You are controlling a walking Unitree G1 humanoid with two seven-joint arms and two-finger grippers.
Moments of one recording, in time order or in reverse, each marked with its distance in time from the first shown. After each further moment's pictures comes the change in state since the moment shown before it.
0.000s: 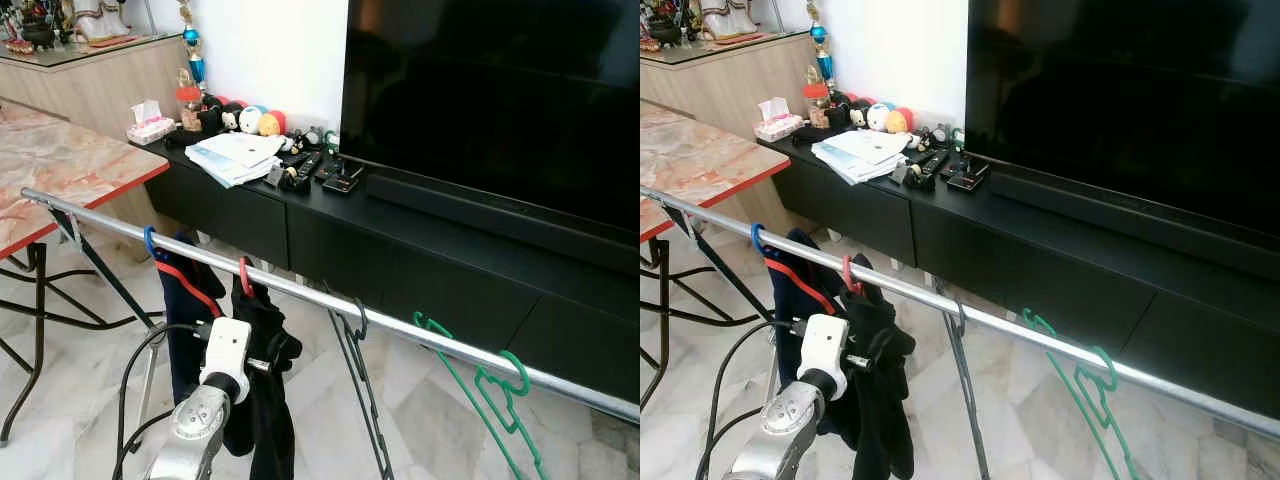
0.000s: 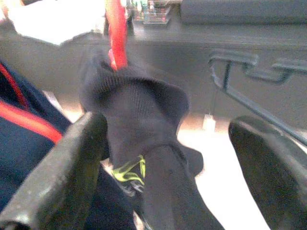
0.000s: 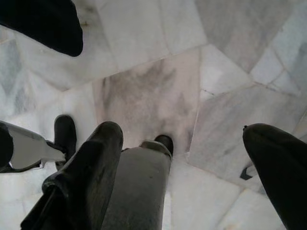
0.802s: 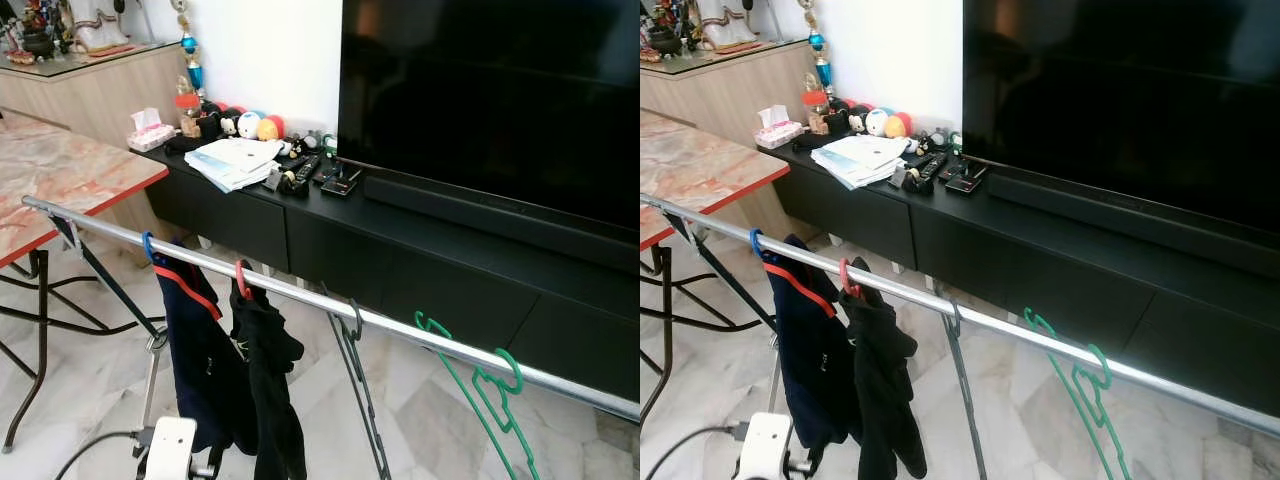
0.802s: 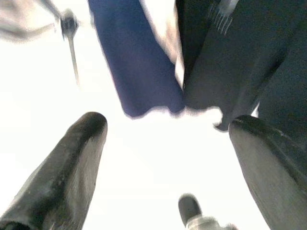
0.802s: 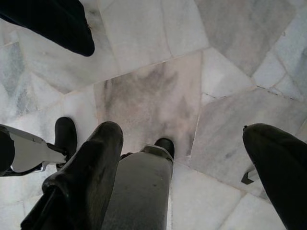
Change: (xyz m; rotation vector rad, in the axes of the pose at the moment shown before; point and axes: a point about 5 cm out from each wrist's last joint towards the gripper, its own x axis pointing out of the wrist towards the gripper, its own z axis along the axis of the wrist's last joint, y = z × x) left arm -0.075 0.028 -0.100 -0.047 0.577 0.139; right arm 0.000 -0.002 0.000 -0.003 0.006 -0.015
